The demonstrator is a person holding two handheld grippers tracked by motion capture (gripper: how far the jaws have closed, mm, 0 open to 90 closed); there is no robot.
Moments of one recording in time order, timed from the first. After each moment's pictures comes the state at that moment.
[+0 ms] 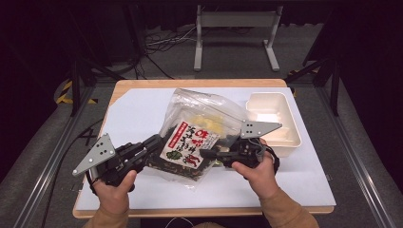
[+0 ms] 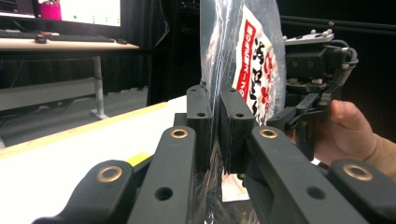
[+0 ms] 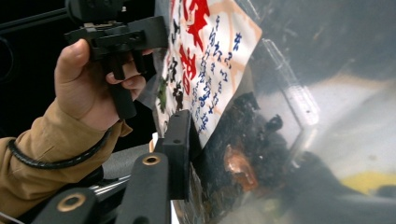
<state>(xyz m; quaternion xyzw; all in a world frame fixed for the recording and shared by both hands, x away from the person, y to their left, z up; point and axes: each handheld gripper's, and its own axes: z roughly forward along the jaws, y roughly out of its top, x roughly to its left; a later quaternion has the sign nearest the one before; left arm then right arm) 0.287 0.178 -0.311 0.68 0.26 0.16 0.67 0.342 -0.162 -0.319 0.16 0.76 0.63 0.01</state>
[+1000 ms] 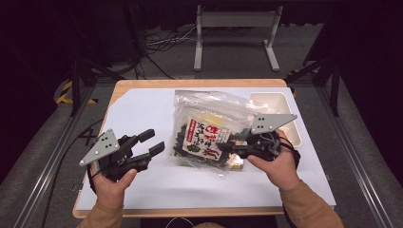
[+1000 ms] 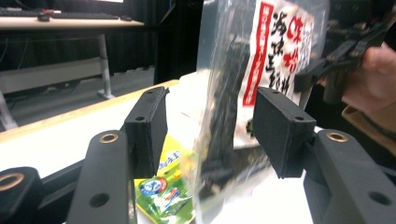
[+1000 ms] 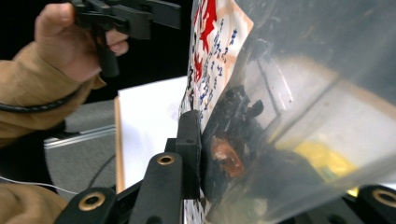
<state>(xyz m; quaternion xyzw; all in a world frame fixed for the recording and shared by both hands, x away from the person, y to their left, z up) 0.307 0.185 -0.325 0.71 0.27 0.16 0.63 0.345 -0.195 -0.289 0.15 0.82 0.54 0.08</state>
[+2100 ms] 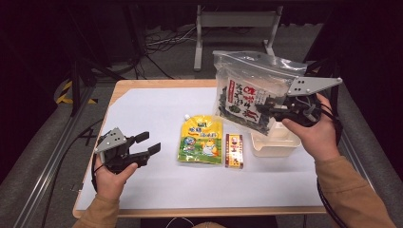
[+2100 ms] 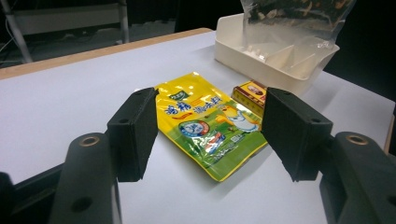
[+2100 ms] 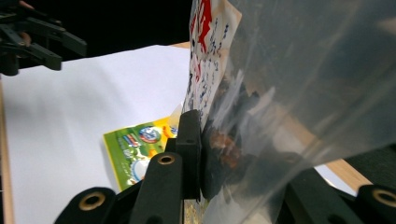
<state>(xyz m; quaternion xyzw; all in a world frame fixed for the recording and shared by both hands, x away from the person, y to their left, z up) 0.345 0.202 -0.369 0.74 0.33 0.15 0.56 0.384 -0.268 -0.225 0.21 0.83 0.46 0.23</state>
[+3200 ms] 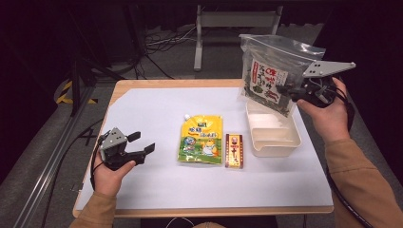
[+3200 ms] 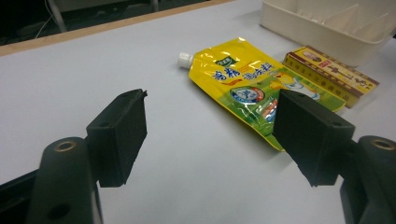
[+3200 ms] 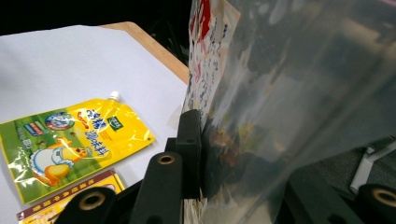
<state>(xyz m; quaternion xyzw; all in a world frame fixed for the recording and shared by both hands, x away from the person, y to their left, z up) 0.364 0.216 -0.396 0.76 0.36 0.18 0.50 0.431 -0.319 -0.223 0.26 0.82 0.42 0.30</state>
